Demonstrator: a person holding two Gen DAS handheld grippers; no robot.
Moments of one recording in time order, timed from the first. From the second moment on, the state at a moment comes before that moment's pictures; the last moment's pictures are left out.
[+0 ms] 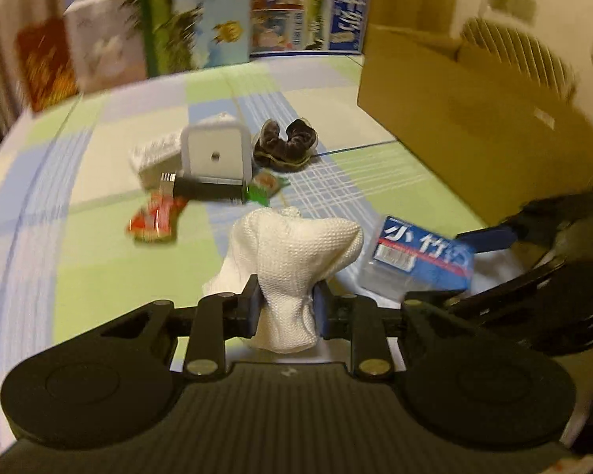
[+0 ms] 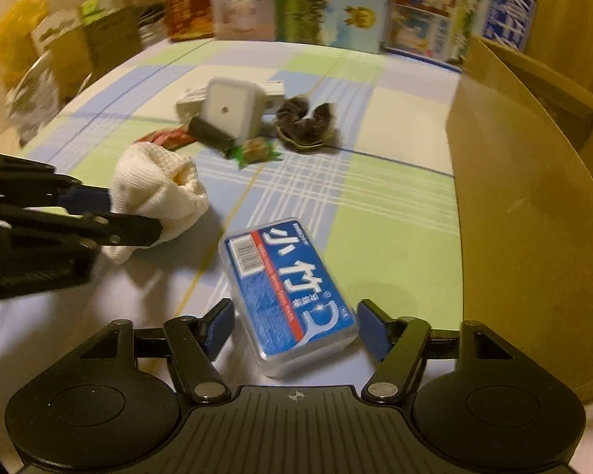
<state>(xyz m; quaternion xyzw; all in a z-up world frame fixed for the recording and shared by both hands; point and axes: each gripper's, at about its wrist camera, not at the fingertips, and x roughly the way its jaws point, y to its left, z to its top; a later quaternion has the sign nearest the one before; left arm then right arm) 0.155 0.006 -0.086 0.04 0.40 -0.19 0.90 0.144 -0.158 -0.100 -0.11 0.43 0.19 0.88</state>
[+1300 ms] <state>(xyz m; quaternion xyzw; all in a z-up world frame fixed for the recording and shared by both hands) 0.082 -0.076 0.045 0.01 0.34 -0.23 0.91 0.071 -0.264 0.058 0.02 0.33 0.10 0.94</state>
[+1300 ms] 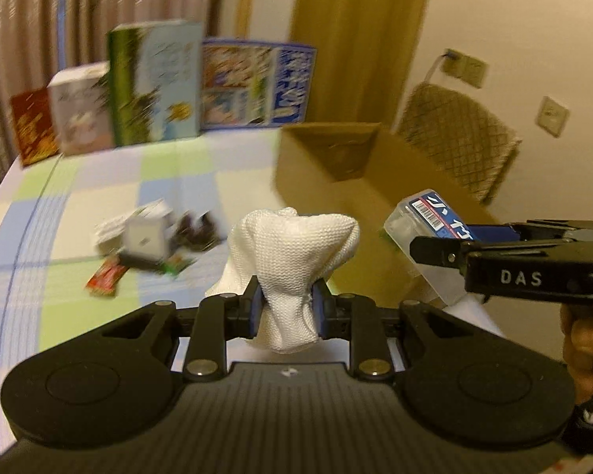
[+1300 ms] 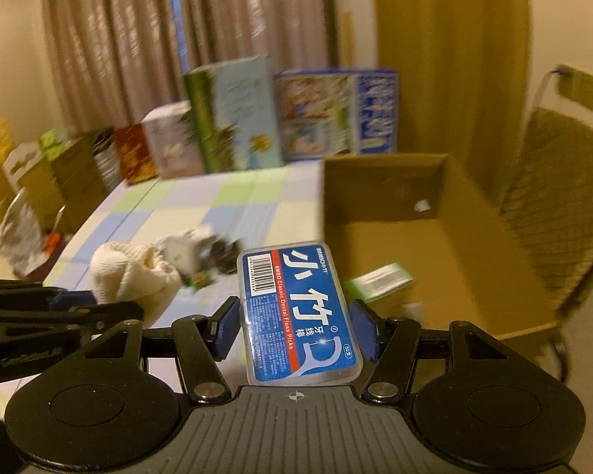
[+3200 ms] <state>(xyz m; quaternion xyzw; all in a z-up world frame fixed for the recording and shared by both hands) 0.184 -0.181 0.021 -0.01 0.36 -0.29 0.89 0.157 -0.402 0.030 0.08 0.33 0.00 0.94</state>
